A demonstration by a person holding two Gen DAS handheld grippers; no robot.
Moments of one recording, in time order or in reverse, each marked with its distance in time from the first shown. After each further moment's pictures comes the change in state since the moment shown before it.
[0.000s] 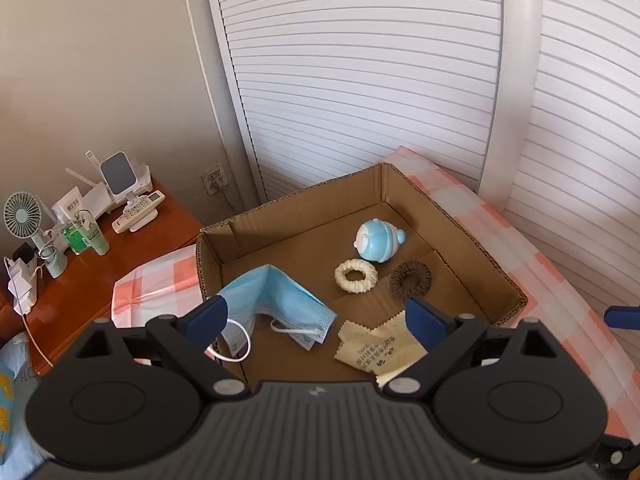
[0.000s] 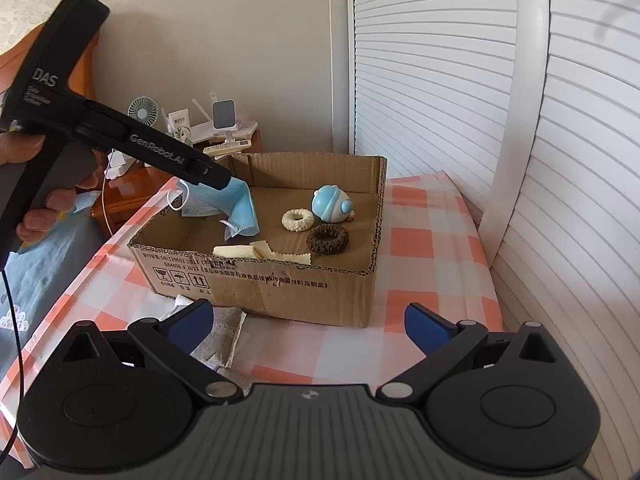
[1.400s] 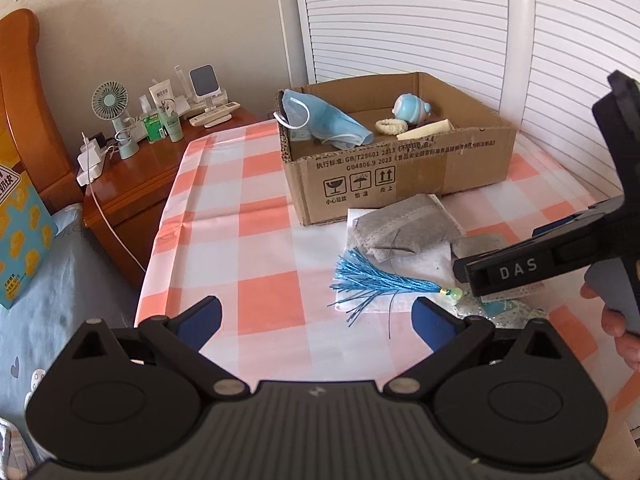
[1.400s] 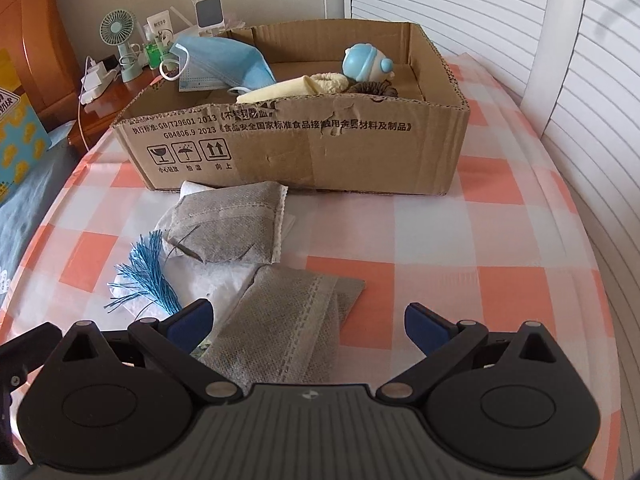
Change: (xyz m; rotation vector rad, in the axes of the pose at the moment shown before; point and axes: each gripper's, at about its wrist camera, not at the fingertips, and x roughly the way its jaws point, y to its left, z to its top) left arm -0.083 -0.014 -0.187 -0.158 0.023 0.144; right arm 0.074 0.056 -0.052 0.071 0.281 -0.049
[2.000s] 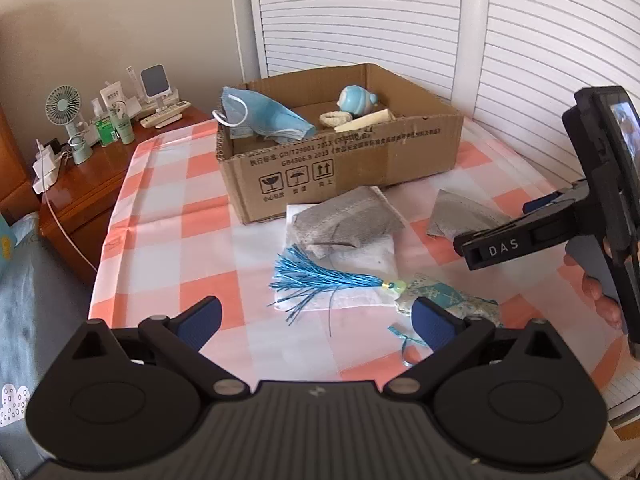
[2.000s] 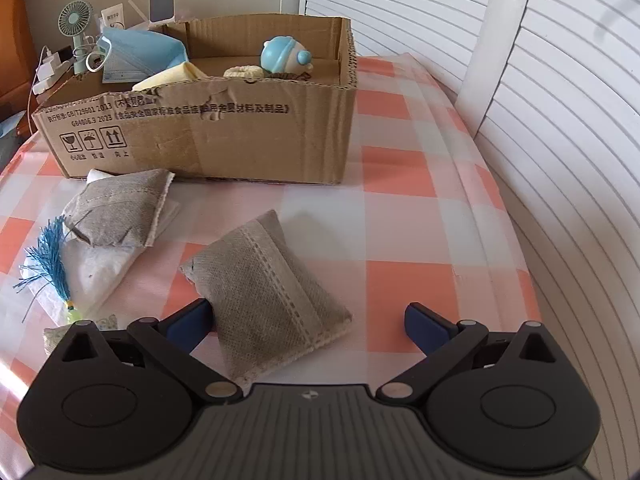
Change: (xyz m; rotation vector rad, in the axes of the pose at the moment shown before) left arm 0.005 -0.024 0.002 0.054 0.020 -0.134; right arm 0.001 -0.055 -0.011 -0.023 -0.024 -0.147
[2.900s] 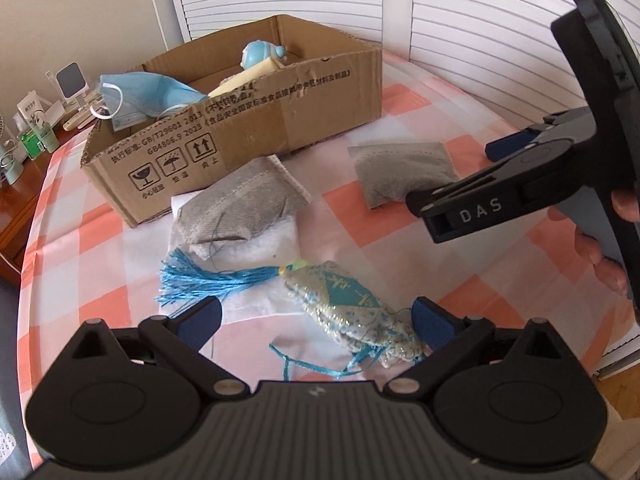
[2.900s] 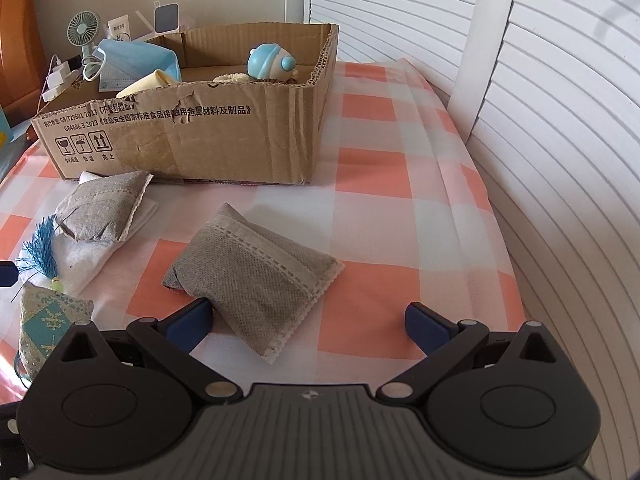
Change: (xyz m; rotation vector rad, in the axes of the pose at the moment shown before) left arm 0.051 -0.054 0.008 0.146 0.122 -0.085; right arm 0.001 -0.026 -0.008 -0.010 -0.038 0.048
